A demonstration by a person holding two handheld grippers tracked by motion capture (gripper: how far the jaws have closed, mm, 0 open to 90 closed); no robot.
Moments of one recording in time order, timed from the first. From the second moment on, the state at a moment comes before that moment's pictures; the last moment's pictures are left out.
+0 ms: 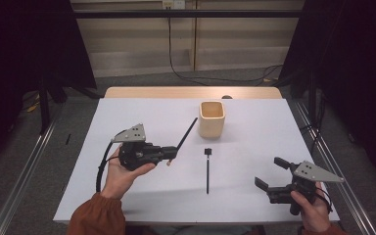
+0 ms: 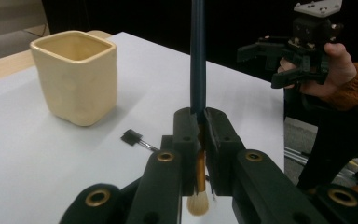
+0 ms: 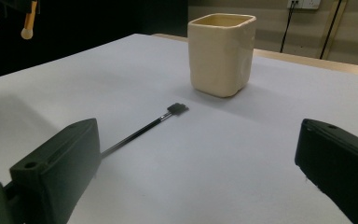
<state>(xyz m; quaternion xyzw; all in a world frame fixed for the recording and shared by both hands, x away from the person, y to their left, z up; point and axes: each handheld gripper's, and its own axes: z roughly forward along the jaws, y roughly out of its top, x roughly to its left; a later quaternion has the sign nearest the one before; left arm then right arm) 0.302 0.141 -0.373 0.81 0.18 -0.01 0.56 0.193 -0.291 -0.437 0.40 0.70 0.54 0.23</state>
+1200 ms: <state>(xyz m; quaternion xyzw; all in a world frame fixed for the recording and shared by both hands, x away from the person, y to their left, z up) 0.304 0.088 -0.363 0.87 0.11 -0.06 0.48 0.193 -0.290 -0.437 0.38 0.71 0.55 0.23</state>
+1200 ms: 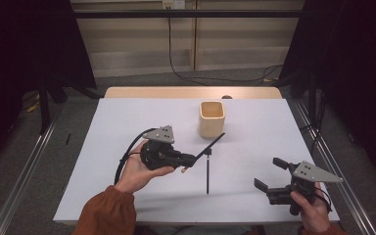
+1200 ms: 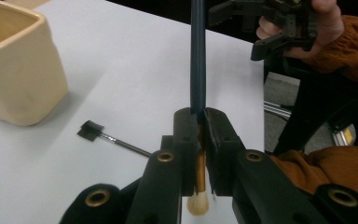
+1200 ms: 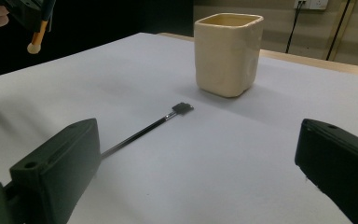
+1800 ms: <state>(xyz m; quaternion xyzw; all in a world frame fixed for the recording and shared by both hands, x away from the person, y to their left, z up) 0.305 0.067 -0.348 0.92 0.06 -0.04 0.39 0.193 -0.289 -0.437 0.38 0.71 0.55 0.22</state>
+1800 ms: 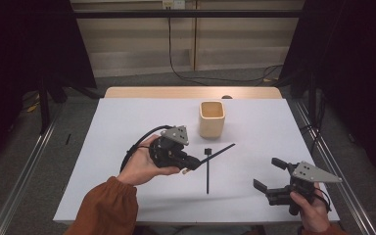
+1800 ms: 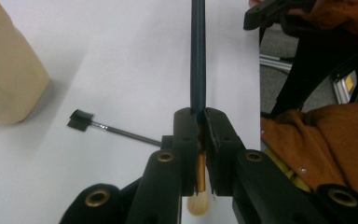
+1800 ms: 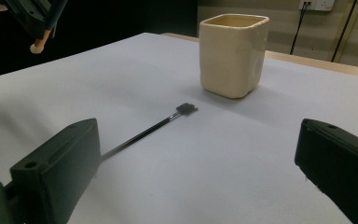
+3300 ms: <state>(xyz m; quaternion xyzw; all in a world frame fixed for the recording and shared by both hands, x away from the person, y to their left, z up) 0.311 0.040 -0.374 0.98 -0.01 -0.06 0.19 0.192 -0.285 -0.436 0.36 0.72 0.55 0.22</state>
